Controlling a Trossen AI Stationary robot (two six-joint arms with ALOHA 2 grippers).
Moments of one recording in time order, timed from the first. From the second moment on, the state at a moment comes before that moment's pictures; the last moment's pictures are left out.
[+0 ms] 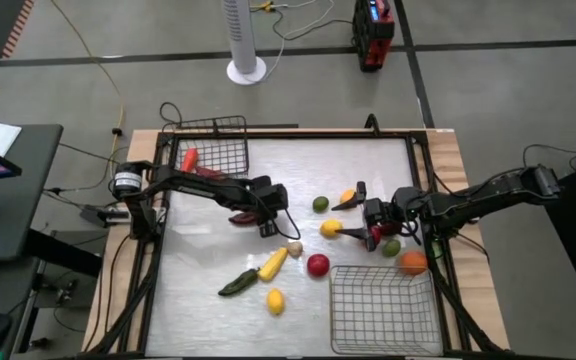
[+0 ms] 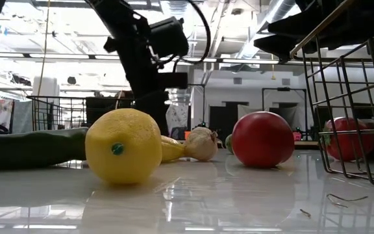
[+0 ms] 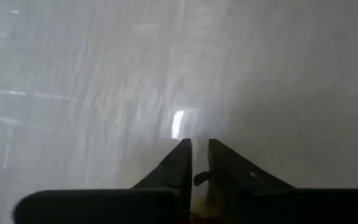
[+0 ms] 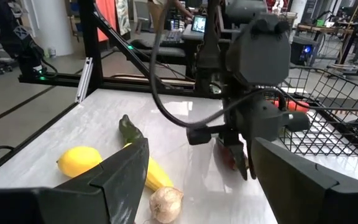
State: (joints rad) left arm 0.11 1.82 1.12 -0.42 -0.19 0.00; right arm 0.08 0.97 0.34 0.55 0.00 -0.06
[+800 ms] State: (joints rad) left arm 0.03 1.81 1.28 -0.80 -0.26 -0.32; right arm 0.08 0.97 0.34 0.51 0.00 -0.05
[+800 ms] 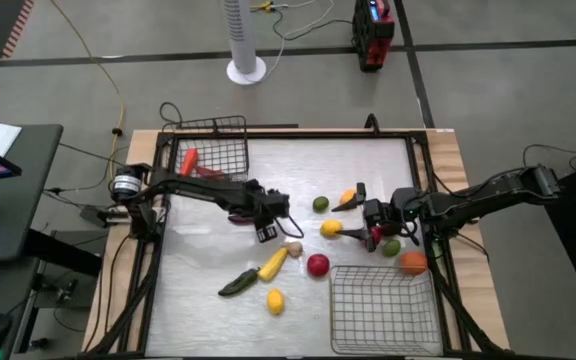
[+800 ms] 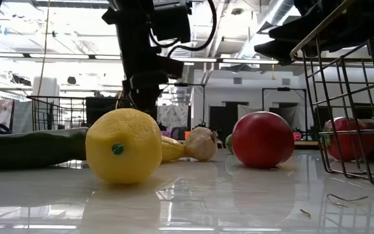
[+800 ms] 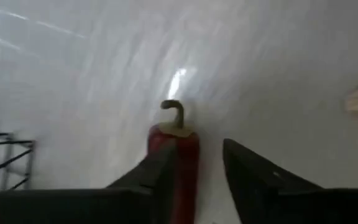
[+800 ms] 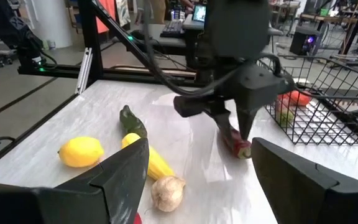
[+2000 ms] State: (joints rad) left arm 0.08 1.74 1.20 -0.69 -0.26 -0.25; right arm 0.12 0.97 0.34 0.51 0.03 -0.06
